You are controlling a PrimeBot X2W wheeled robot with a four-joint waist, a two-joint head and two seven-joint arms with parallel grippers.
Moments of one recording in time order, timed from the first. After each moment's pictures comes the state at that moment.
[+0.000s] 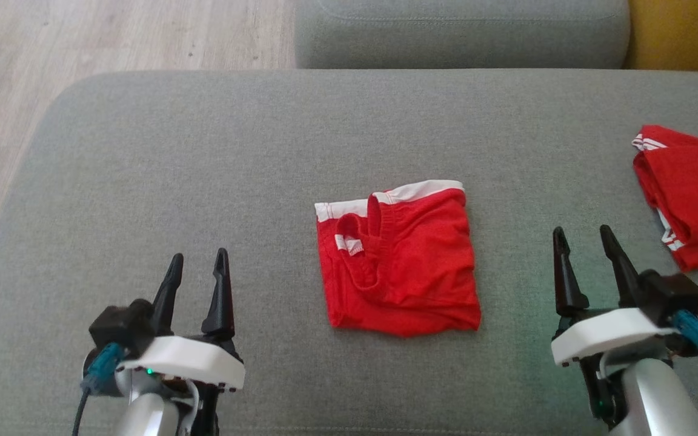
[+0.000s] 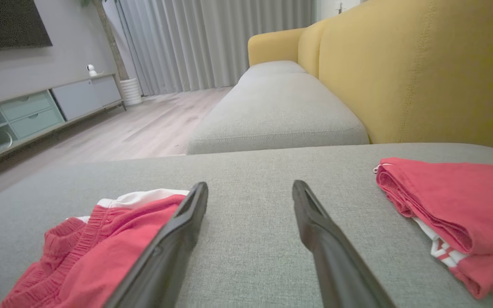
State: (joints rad) left arm -0.05 0.05 -0.21 0.22 -0.34 0.03 -0.25; right arm -0.12 -0.05 -0.01 0.34 0.14 0.12 -0.18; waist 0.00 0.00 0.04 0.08
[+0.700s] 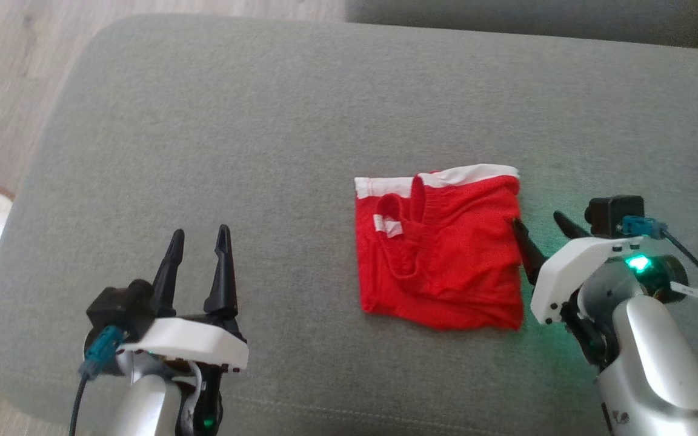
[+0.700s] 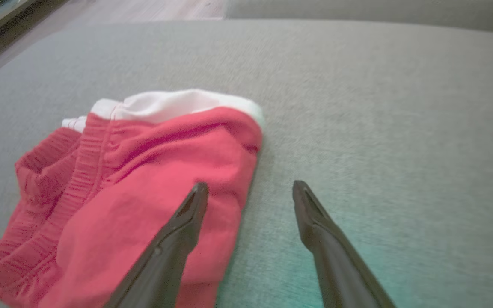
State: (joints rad) left arm -0.09 0.05 -0.23 0.19 -0.34 0.04 -0.25; right arm -0.30 -0.08 0.07 0.39 0.16 0.12 0.34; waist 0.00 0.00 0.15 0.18
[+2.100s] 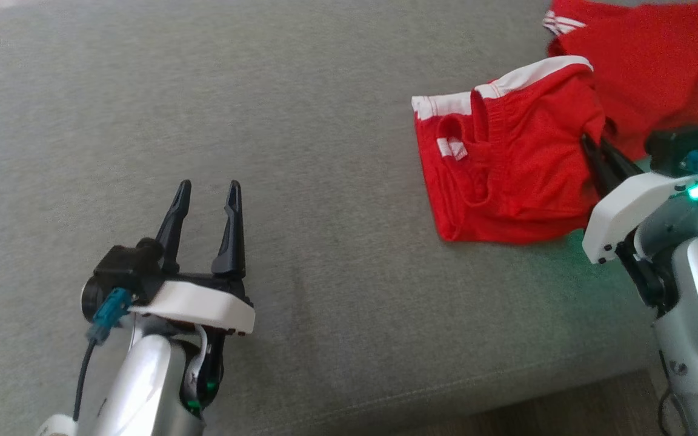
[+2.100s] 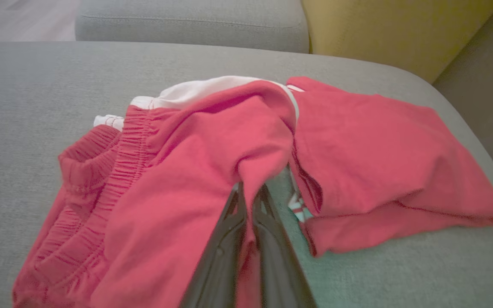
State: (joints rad) left arm -0.19 0.05 -0.24 0.18 -0.27 0.02 -0.25; right arm -0.42 -0.26 0.13 0.31 0.20 0.12 0.31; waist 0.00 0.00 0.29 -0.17
